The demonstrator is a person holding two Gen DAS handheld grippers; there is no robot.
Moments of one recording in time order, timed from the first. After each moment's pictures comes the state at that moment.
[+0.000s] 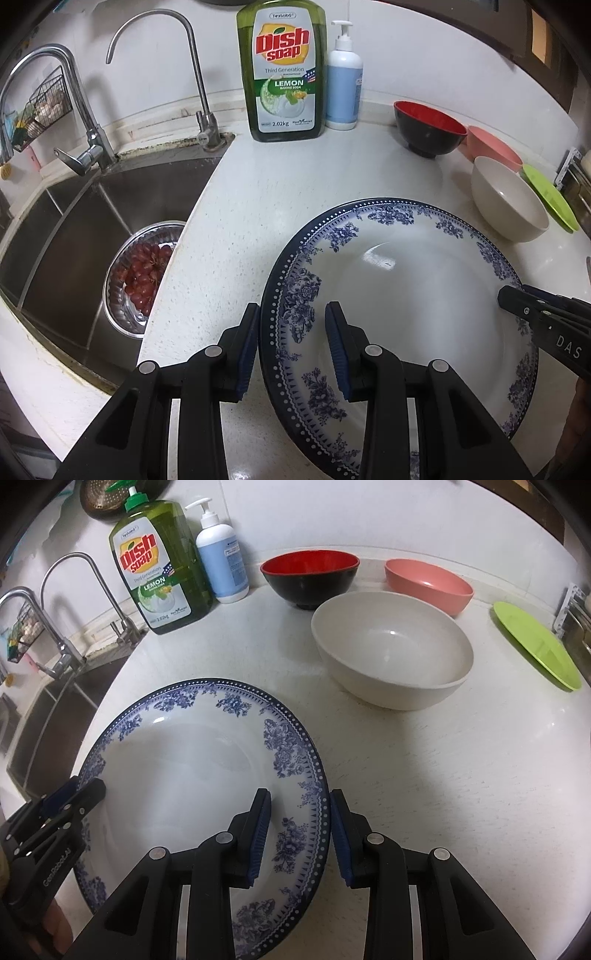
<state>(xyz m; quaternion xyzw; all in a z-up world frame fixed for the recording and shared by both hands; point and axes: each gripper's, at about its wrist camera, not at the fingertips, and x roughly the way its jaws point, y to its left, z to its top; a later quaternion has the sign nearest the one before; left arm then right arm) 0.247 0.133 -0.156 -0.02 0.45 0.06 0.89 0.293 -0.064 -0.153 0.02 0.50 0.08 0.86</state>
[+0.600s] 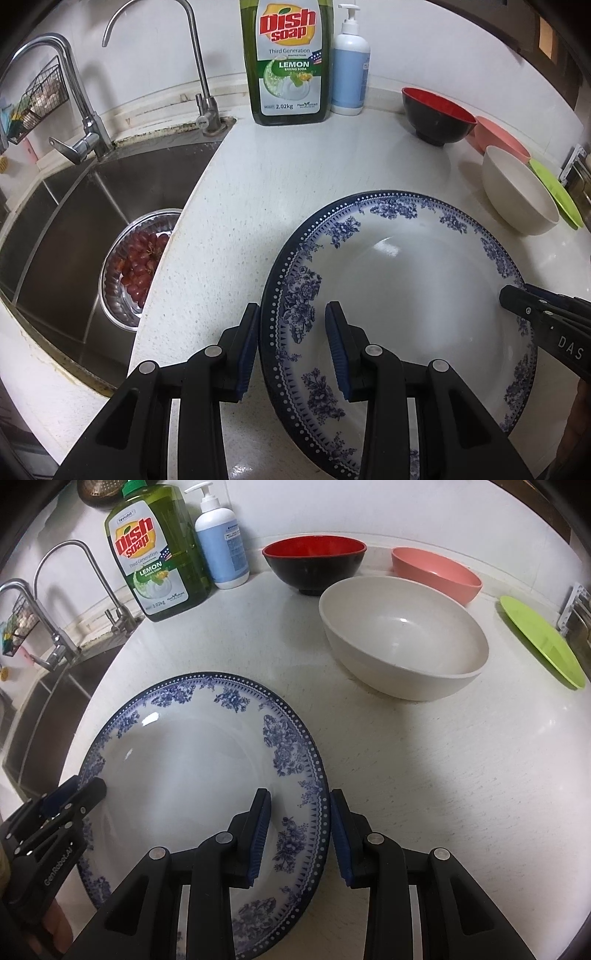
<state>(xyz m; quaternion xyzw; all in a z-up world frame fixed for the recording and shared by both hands) 0.253 0.138 -0.168 -0.03 0.47 0.06 0.88 0.301 -0.058 -0.161 0.01 0.52 0.08 0.85</state>
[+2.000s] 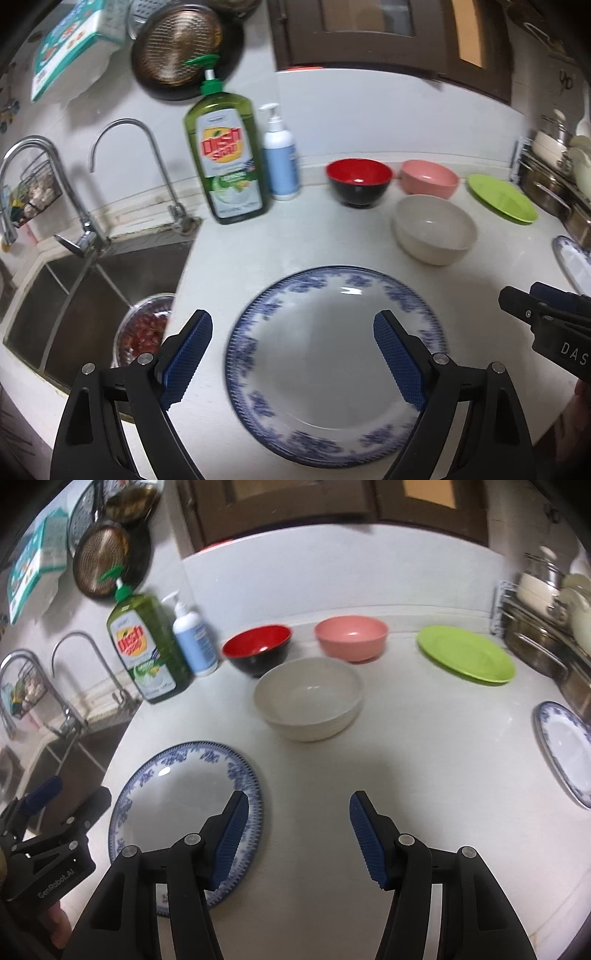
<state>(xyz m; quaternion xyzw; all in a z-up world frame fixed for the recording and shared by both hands) 0.215 0.073 -0.078 0.05 0.36 0.00 0.93 0.224 -0.130 -0.088 0.08 0.40 0.02 0.91</state>
